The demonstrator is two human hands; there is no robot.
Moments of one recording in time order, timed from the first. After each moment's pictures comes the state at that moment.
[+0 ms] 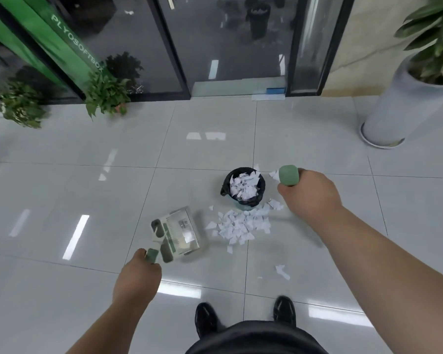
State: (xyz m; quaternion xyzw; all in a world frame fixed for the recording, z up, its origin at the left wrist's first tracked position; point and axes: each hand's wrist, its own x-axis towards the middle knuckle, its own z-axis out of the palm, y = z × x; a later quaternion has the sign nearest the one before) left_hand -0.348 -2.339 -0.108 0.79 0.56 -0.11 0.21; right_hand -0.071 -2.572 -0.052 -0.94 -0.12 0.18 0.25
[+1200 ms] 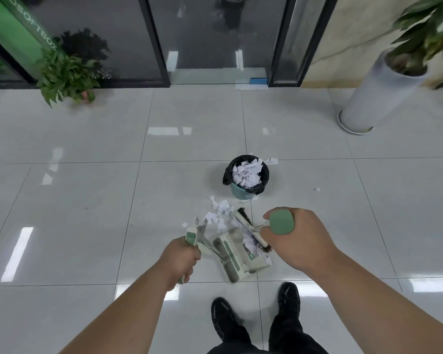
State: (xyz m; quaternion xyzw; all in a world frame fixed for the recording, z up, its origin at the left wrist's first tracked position) left_hand -0.380 -2.183 -0.187 0.62 0.46 -0.24 0.58; right_hand -0.278 -2.409 -0.063 -0.91 -0.06 0.23 0.34
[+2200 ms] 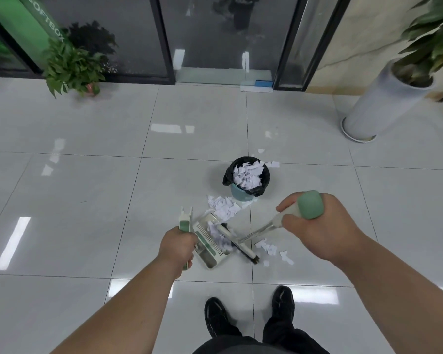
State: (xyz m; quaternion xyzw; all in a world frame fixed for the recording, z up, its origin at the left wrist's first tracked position) left_hand -0.364 -2.189 -0.192 0.59 0.53 -0.13 0.59; right_hand -0.253 -2.427 -0.036 -0.86 -0.04 0.26 0.44
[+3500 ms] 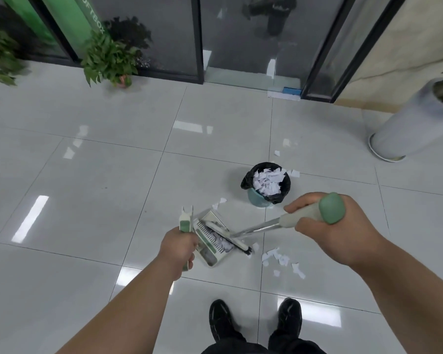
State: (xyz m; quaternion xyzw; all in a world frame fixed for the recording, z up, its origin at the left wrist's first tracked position) left_hand -0.398 -2.150 -0.189 0.54 0.56 -0.09 0.62; right_hand -0.255 -2.385 -0.031 -0.84 -0.15 0.28 0.45
